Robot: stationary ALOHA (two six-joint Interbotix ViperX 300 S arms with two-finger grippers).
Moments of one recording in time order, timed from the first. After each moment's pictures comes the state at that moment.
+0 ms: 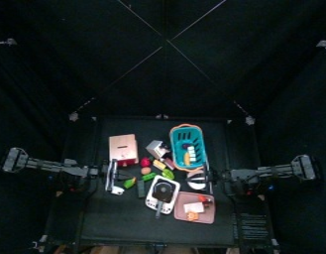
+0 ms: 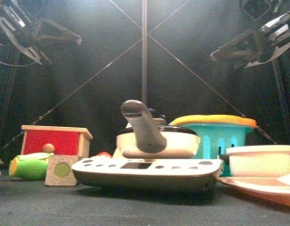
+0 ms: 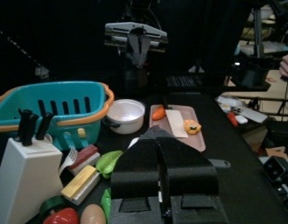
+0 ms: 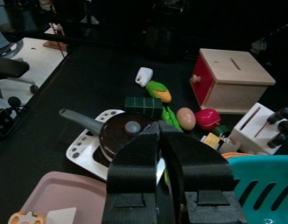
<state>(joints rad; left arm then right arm) -0.06 -0.71 1.18 0.00 -0.43 0.00 0.00 -0.67 1.13 -0.15 -0.29 0.01</state>
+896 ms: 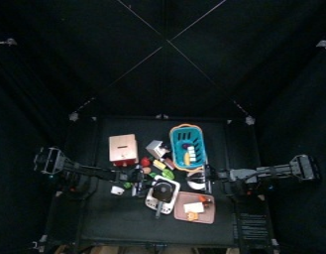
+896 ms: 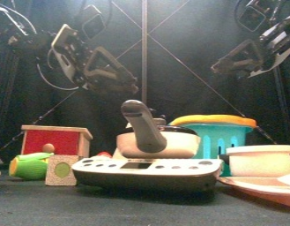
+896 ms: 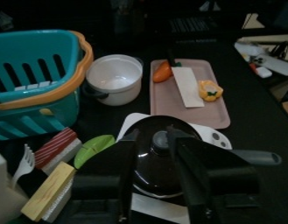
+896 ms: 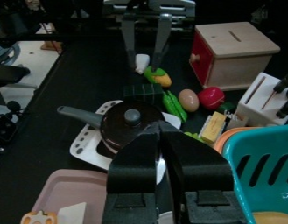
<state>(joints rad) -0.06 -0.09 0.88 0.05 -0.51 0.01 -0.01 -0.65 1.16 -0.04 -0.29 0.01</state>
